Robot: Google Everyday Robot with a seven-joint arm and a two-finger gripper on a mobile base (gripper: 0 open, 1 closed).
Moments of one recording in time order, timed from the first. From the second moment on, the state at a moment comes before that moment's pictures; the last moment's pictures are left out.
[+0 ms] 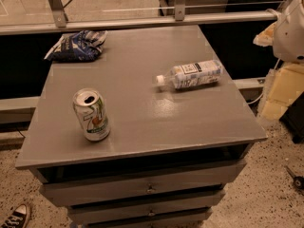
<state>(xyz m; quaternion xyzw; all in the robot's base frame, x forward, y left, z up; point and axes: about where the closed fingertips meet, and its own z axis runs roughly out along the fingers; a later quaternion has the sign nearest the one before) 0.438 -0.215 0.981 -0.60 0.78 -0.04 0.17</state>
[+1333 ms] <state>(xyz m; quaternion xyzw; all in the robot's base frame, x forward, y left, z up) 0.580 -0.079 0.967 -0.64 0.71 0.05 0.27</state>
